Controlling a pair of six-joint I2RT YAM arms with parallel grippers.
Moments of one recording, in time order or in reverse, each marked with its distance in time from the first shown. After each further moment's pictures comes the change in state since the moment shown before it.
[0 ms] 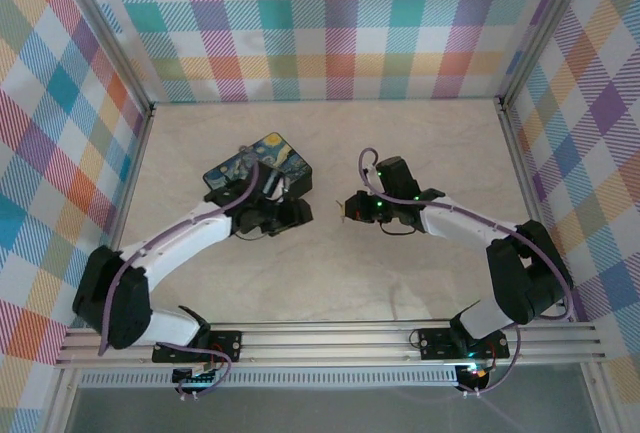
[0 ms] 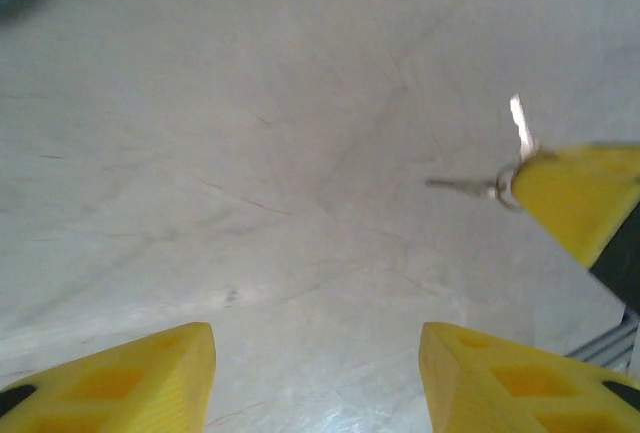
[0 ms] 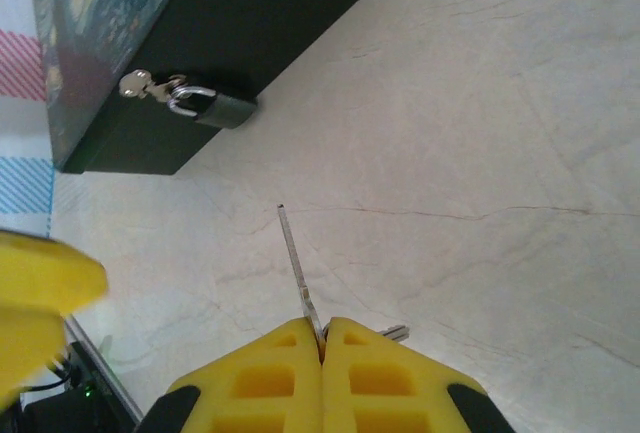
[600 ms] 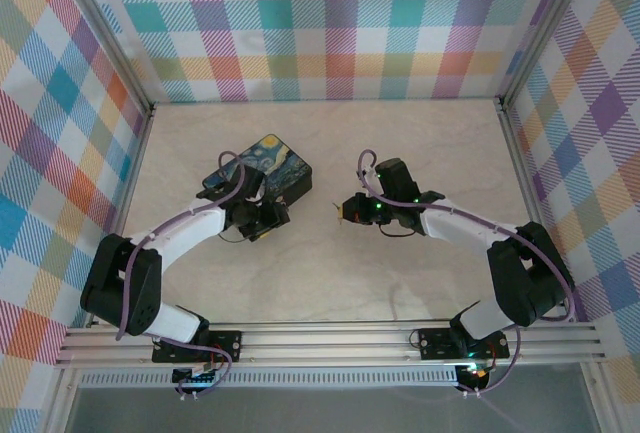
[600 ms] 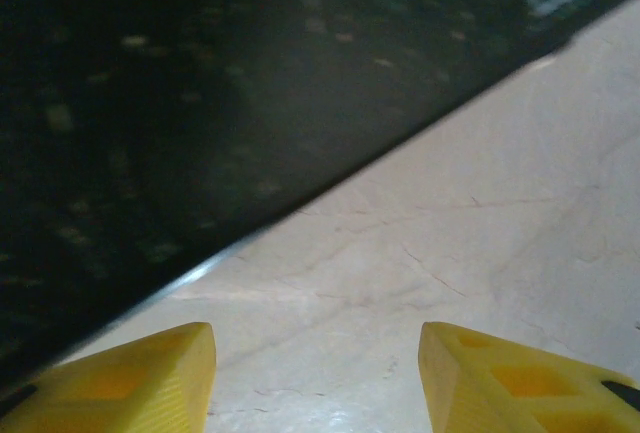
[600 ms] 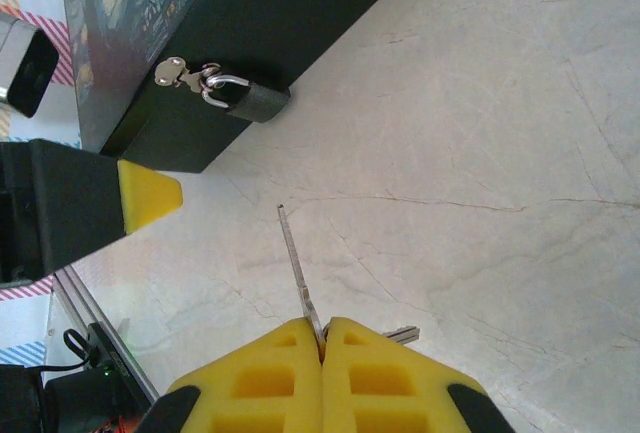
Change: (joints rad) left arm 0.214 0.027 -0.102 -0.016 -0.043 0.016; right arm 0.028 -0.011 -0.016 0.035 -0.048 0.002
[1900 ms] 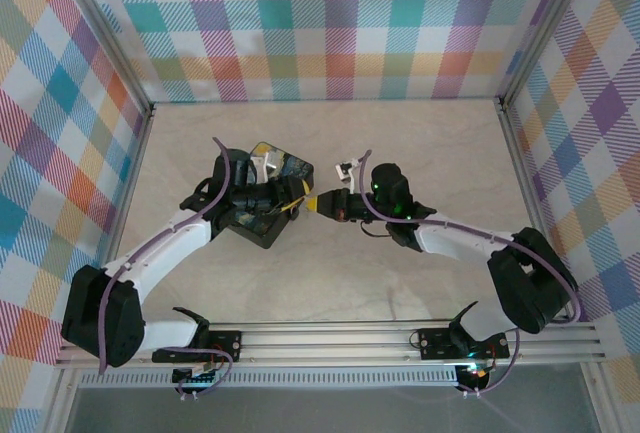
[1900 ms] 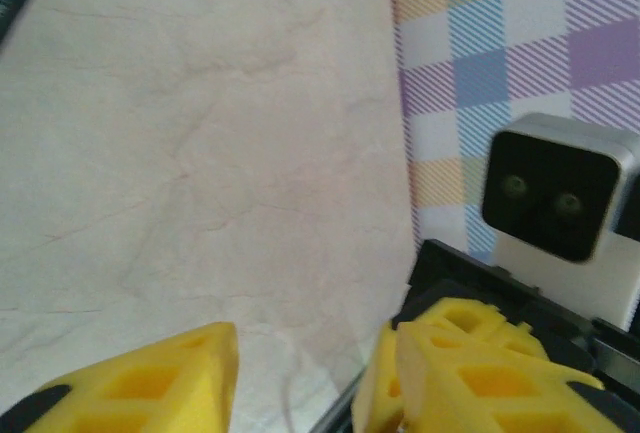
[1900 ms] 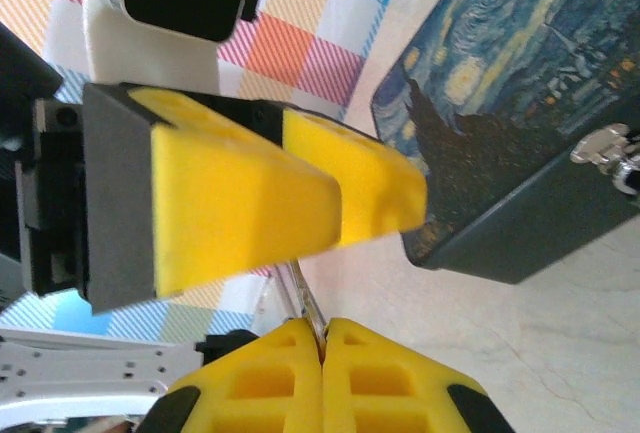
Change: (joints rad) left arm -0.025 -0.178 -0.010 0.382 0.370 -0.042; right arm 0.124 -0.042 -0.095 0.563 -0.180 0.318
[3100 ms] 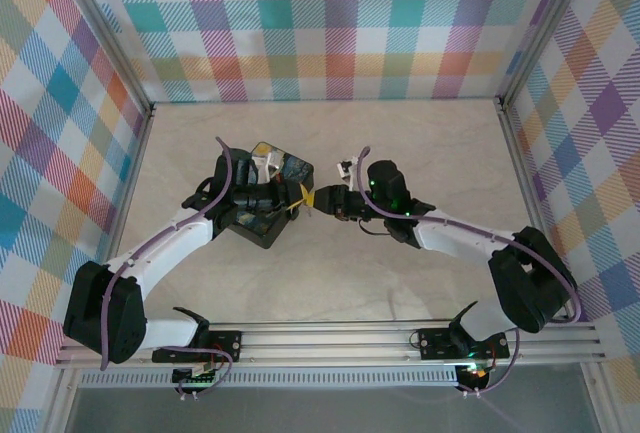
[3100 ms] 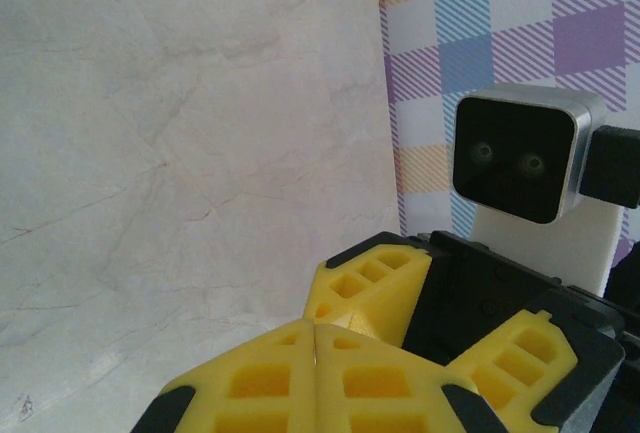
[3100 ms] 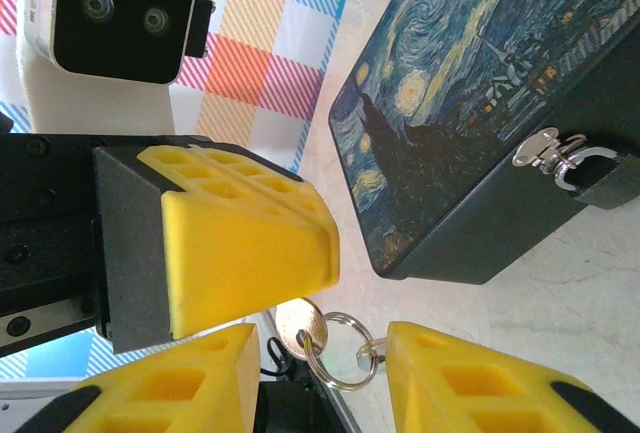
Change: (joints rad) left arm 0.000 0.026 -0.003 0.046 0.071 -0.017; right arm 0.005 0.016 0.045 -0.085 0.067 0.033
